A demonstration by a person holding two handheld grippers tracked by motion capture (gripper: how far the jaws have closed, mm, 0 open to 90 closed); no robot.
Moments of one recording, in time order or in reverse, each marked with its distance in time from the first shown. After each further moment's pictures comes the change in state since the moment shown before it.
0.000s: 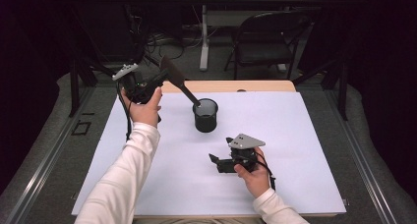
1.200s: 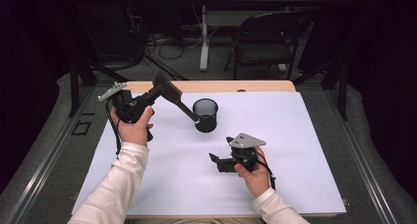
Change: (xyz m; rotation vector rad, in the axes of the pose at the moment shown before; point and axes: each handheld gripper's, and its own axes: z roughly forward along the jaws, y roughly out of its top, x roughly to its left) left arm 0.010 -0.023 -0.045 0.005 -0.089 -0.027; right arm -0.001 0.001 -0.001 -0.004 0.000 0.008
